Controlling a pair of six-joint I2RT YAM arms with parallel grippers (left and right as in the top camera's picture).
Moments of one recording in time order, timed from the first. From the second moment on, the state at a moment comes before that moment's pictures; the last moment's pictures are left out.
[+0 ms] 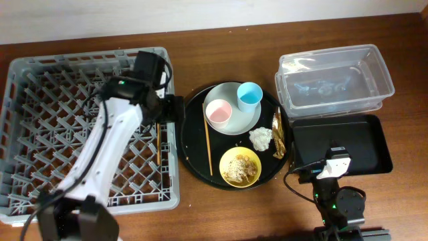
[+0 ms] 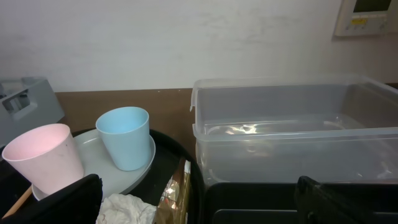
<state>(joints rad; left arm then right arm) -0.29 1.73 1.54 -1.08 0.05 -0.26 0.03 0.01 0.01 -0.08 -0.01 0.06</state>
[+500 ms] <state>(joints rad) -0.55 1.71 1.38 -0.90 0.07 -0.47 0.03 0.01 0.01 -0.08 -0.01 0.06</state>
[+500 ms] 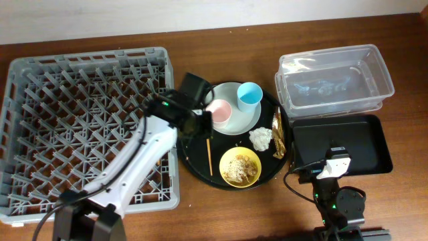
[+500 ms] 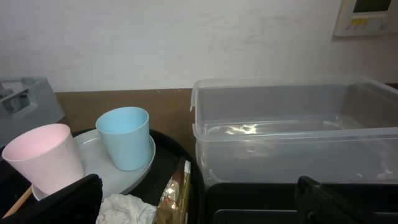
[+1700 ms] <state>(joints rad) -0.60 1.98 1.28 -0.67 -0.05 -0.57 0.03 0.01 0.01 -0.08 -0.01 0.06</state>
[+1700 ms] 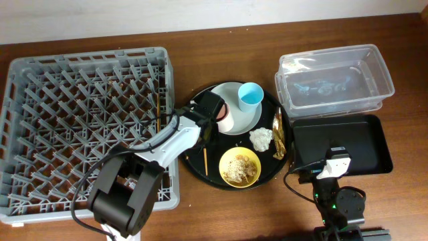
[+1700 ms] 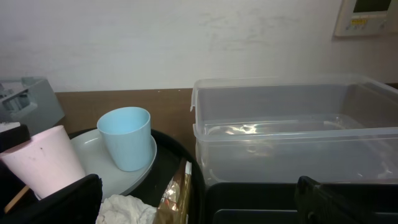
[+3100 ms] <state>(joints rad) -0.69 1.83 1.29 -0.72 -0.09 -0.70 0.03 0.01 0.01 -0.08 -0.01 0.06</state>
